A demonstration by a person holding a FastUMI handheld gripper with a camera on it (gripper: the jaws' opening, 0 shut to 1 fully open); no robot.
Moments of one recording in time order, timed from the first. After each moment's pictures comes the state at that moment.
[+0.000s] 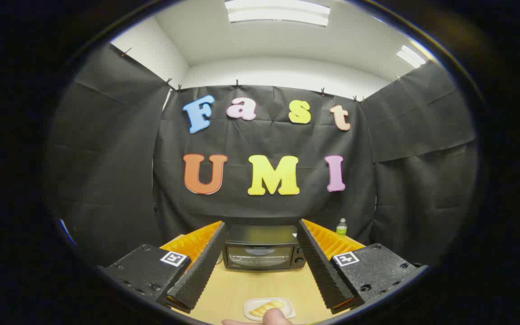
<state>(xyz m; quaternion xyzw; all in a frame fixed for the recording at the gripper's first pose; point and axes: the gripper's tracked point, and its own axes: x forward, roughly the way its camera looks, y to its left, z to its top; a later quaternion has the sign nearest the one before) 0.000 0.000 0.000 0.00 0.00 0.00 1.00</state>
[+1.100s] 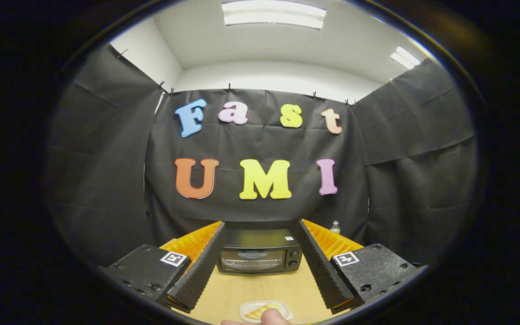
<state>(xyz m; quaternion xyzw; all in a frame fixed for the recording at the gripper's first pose) 0.007 -0.019 -0.006 0.00 -0.01 -0.02 1.00</state>
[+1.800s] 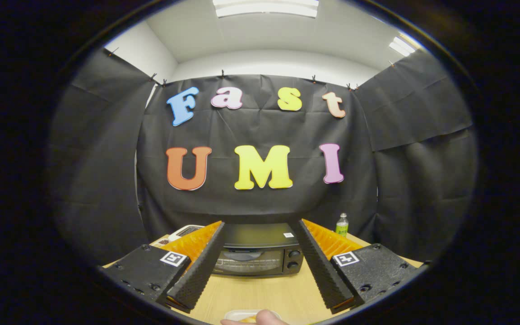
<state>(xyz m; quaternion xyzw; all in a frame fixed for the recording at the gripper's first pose) 0.120 -0.055 -0.047 0.02 0.01 0.00 1.00</state>
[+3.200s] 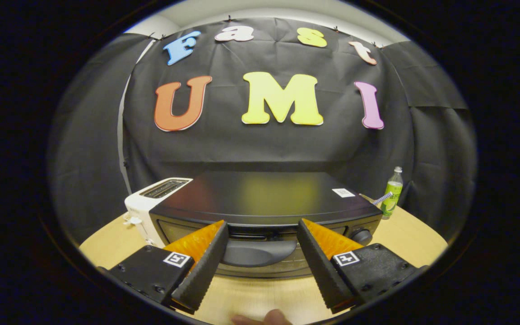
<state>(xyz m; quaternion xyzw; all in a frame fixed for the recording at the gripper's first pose) 0.315 -0.014 -0.249 0.00 0.18 0.03 0.98</state>
